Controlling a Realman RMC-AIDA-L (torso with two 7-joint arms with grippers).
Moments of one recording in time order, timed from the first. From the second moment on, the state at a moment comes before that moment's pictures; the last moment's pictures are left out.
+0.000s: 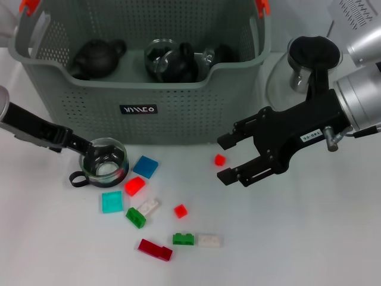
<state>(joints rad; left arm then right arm) -0.66 -2.07 -2.33 -1.21 -0.42 1.67 -2.56 0.82 2.04 -1.06 -0.86 -2.11 -1.68 1.73</state>
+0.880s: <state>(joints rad) -0.61 -2.13 -2.30 -1.46 -0.36 1.79 -2.37 0.82 2.04 -1.06 -0.85 -2.11 -1.67 1.73</state>
